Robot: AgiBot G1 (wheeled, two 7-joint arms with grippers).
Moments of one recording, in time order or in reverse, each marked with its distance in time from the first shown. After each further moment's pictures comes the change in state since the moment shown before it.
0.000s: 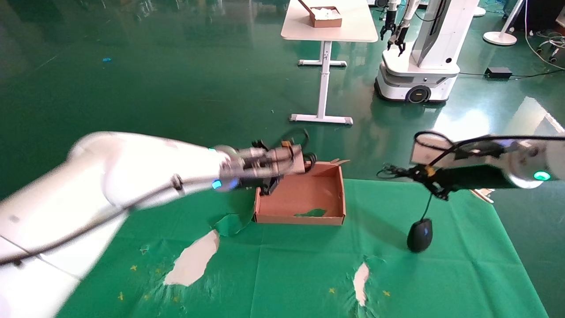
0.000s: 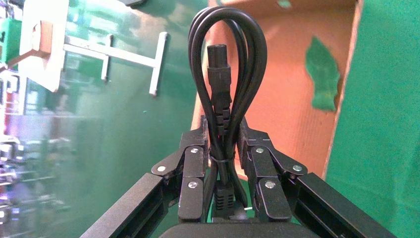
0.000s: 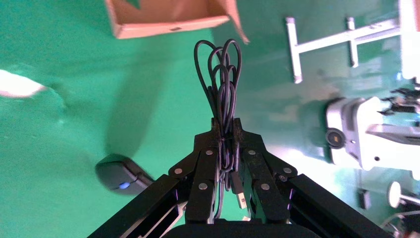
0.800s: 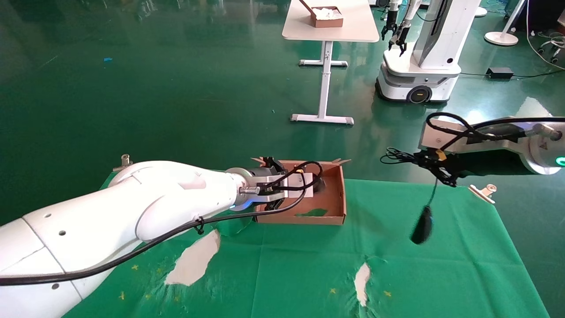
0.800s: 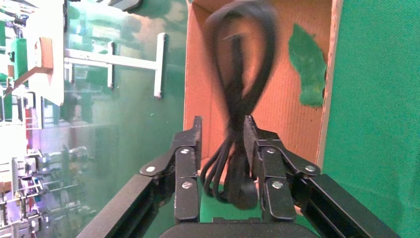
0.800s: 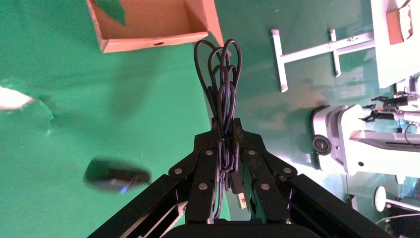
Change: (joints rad) left arm -0.063 0.013 0.465 0.027 -0.129 -0.256 -0.167; right arm 0.035 0.028 0.024 0.027 0.023 -0.011 0.003
